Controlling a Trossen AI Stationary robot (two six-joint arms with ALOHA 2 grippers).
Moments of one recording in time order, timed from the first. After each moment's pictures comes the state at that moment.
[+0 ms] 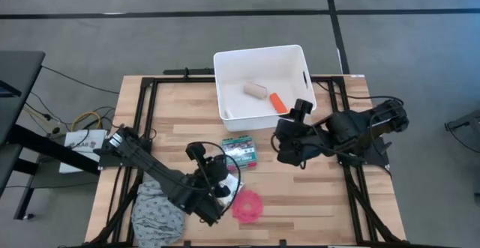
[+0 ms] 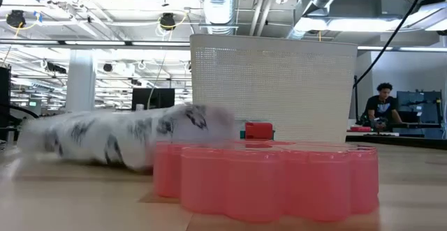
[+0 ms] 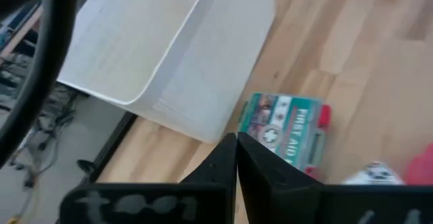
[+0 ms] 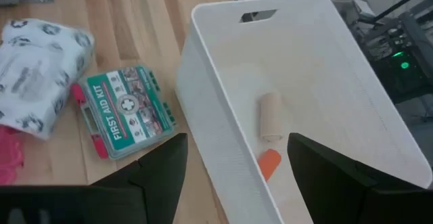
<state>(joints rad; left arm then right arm) -0.59 1.96 1.95 -1.57 -0.98 -1.00 0.41 1.60 1.88 -1.43 0.74 0.36</state>
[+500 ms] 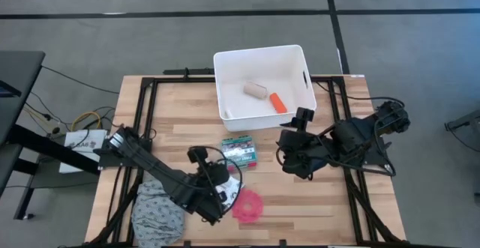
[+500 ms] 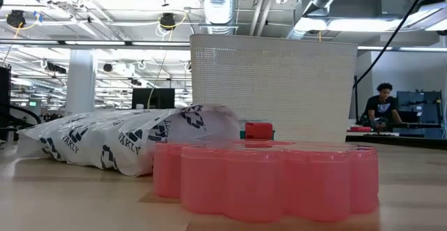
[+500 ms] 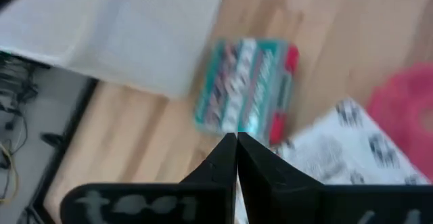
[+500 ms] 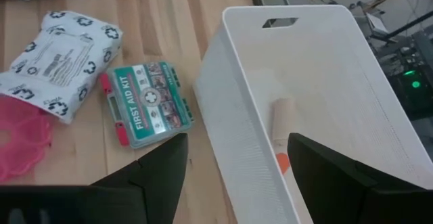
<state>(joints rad) -0.60 1.96 1.93 -1.53 -0.76 -0.93 0.49 1.60 1.88 -1.44 0.74 0.36</state>
